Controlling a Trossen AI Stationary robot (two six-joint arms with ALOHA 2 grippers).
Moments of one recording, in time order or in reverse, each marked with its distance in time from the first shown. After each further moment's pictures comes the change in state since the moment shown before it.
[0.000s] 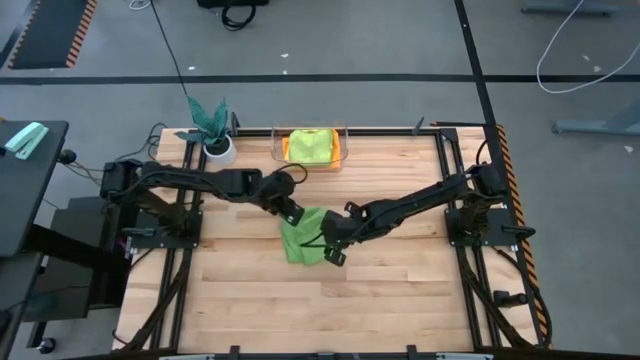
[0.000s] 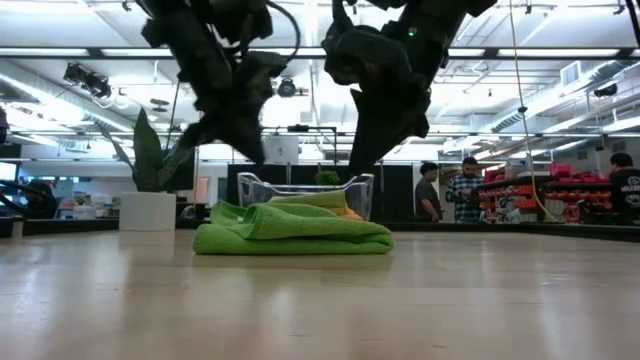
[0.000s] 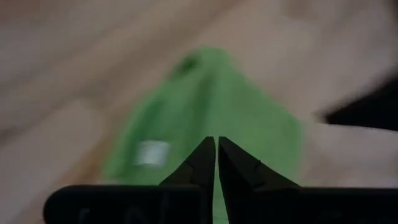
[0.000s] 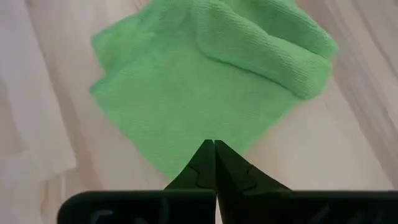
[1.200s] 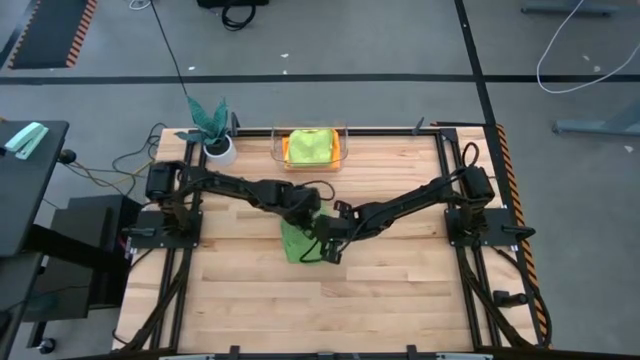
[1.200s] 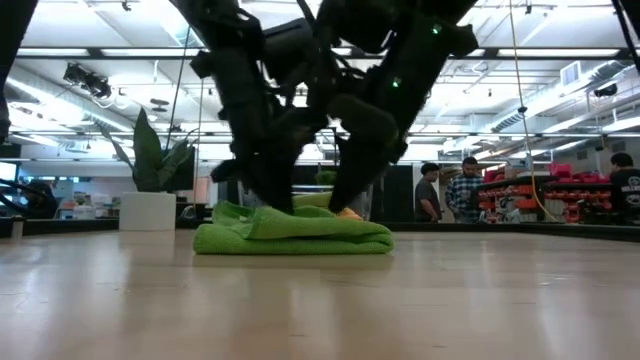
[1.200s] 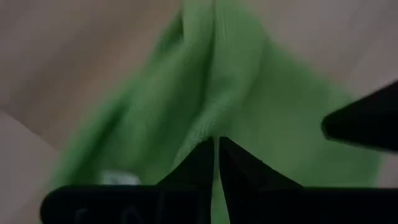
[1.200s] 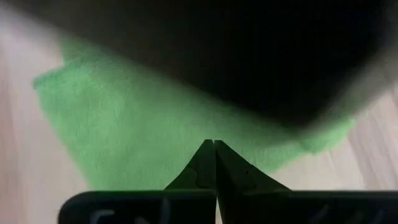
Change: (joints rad) left arm -0.070 0.353 0.194 -0.051 0.005 0.067; right arm -0.037 0.097 -0.037 0.178 0.029 -0.232
